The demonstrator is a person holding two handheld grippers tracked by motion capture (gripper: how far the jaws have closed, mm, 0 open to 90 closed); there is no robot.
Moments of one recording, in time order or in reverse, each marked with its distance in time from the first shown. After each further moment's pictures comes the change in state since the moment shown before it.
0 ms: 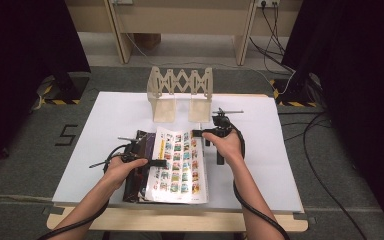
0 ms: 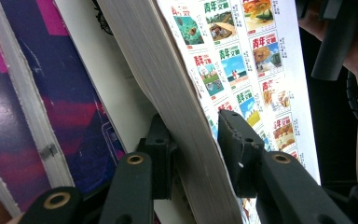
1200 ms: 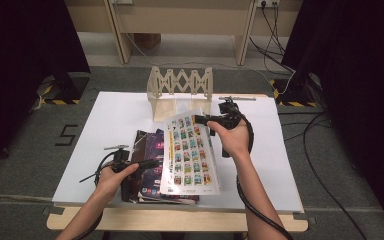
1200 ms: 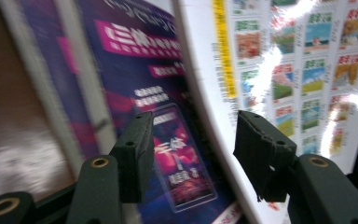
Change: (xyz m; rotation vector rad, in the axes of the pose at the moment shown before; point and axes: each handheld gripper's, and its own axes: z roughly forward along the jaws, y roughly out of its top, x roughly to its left) left arm 0.007 -0.032 -0.026 -0.251 0.055 0.046; right arm 0.056 0.025 -0.070 -0.159 0.023 -0.152
